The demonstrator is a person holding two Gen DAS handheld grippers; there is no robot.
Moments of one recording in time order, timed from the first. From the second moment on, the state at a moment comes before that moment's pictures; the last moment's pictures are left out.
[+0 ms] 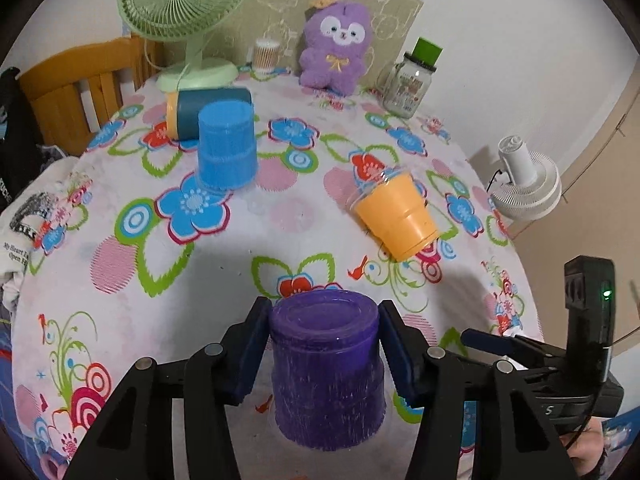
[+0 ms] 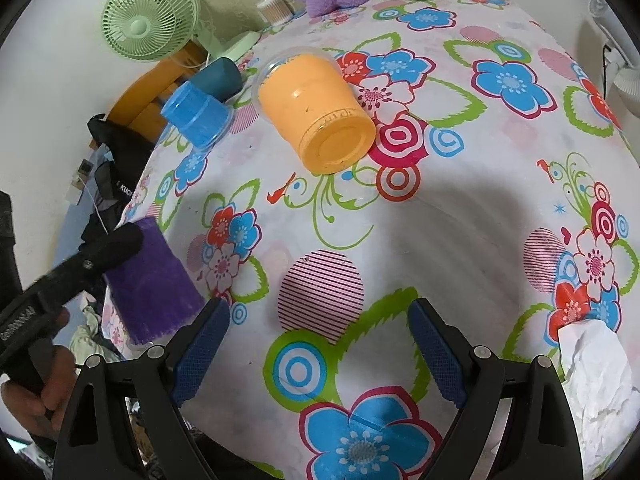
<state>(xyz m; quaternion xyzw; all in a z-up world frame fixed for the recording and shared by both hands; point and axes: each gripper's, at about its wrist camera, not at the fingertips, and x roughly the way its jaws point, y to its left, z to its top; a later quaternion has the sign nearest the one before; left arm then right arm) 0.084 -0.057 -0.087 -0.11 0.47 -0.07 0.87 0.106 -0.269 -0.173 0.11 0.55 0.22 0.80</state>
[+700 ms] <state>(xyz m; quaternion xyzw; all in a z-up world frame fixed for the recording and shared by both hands) 0.060 -0.047 -0.052 -0.10 0.40 -0.04 0.91 0.095 -0.258 -0.161 0.10 0.53 0.23 0.81</state>
